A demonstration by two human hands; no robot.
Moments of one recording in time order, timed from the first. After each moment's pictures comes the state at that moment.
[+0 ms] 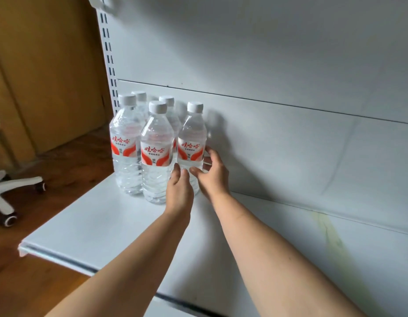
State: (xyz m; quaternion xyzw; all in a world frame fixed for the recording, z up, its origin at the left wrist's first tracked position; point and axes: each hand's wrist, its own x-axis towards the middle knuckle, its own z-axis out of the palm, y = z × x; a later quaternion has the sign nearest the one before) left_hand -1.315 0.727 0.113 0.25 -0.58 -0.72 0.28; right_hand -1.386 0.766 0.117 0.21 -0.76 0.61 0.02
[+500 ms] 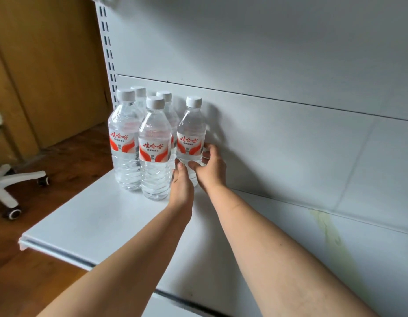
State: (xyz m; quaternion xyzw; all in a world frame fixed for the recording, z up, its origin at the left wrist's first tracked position) left_hand -1.324 0.731 0.112 0.31 -0.58 -0.71 0.26; right_hand -1.399 0.756 0.117 0.20 -0.79 0.57 0.01
